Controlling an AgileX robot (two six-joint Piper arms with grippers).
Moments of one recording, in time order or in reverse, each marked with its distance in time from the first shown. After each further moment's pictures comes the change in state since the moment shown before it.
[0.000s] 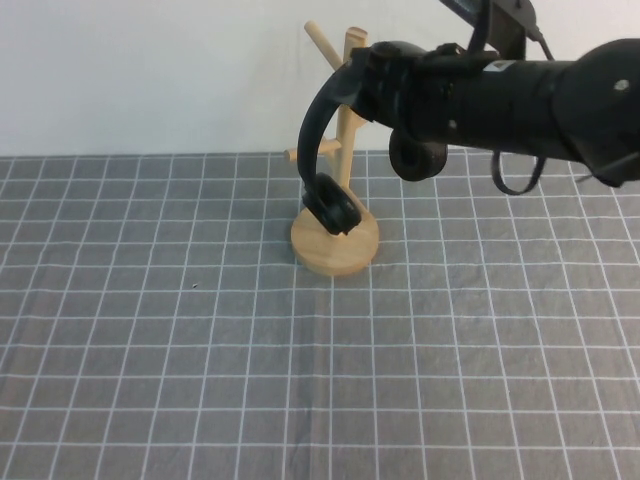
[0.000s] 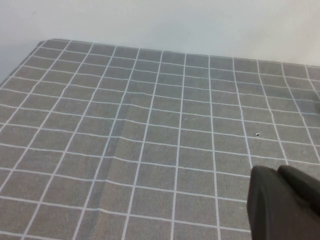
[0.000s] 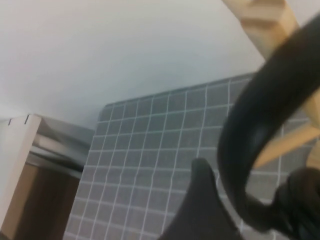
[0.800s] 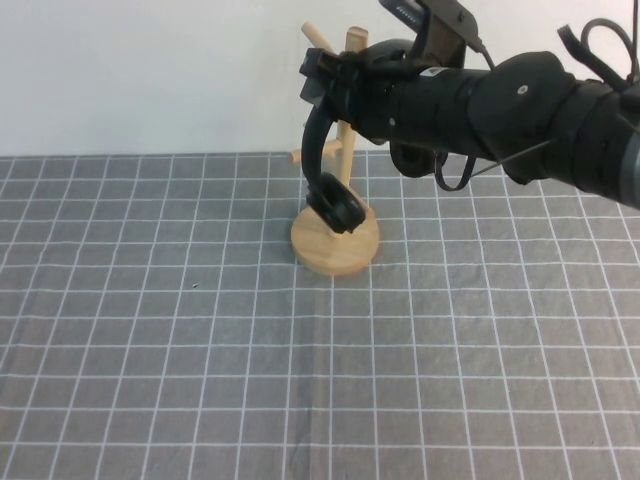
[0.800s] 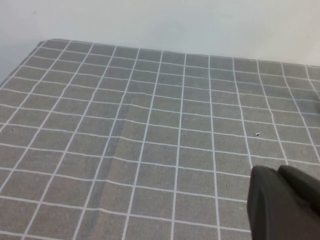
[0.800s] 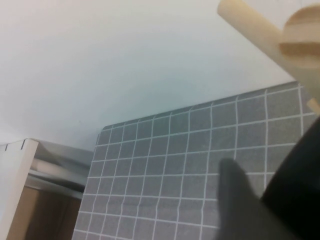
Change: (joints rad) right arm 0.039 0.191 -0.157 0.077 -0.090 -0.016; left arm 0.000 0.000 0.000 0.000 0.000 0.000
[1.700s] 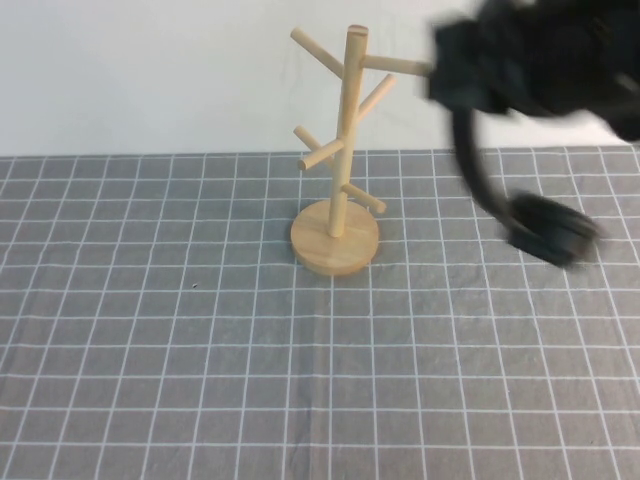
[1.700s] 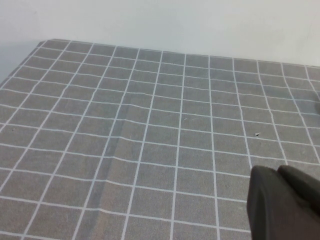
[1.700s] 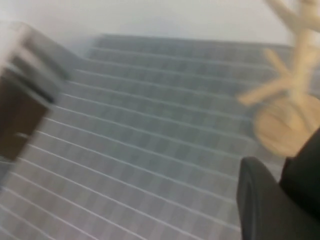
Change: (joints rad) right arm 0.019 -0.527 0.048 -0.849 0.629 0.523; left arm 0.000 0.000 0.000 0.000 0.000 0.000
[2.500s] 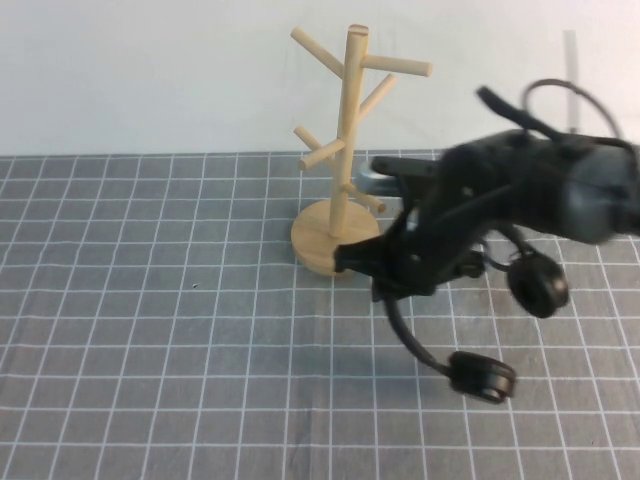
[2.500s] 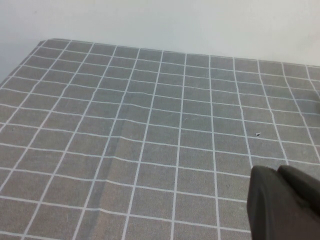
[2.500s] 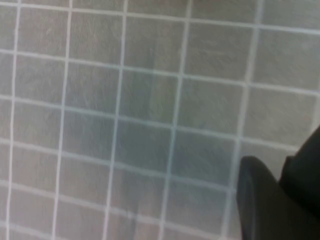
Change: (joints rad) right arm 0.000 0.632 0.014 -0.016 -0.063 0.092; left arm 0.000 0.000 0.000 0.000 0.000 0.000
